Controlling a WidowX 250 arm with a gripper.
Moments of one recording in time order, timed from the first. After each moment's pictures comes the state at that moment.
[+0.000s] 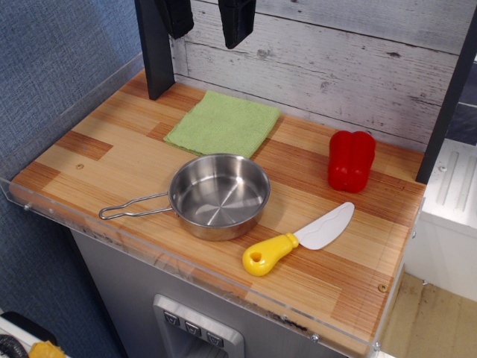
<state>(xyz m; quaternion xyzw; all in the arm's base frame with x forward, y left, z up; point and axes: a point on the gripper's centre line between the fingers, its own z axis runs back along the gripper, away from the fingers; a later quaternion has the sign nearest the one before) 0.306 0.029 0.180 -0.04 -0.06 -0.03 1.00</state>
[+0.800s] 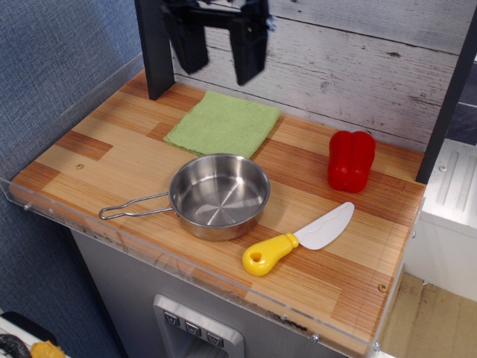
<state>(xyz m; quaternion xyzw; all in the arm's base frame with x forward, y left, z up) 0.289 0.001 0.161 -0.08 -0.03 -0.10 0.99</state>
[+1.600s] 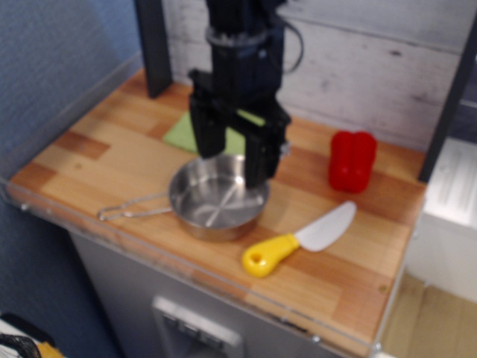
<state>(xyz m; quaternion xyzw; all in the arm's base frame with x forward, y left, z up) 0.262 -0.021 0.091 -0.01 0.01 -0.17 0.99</state>
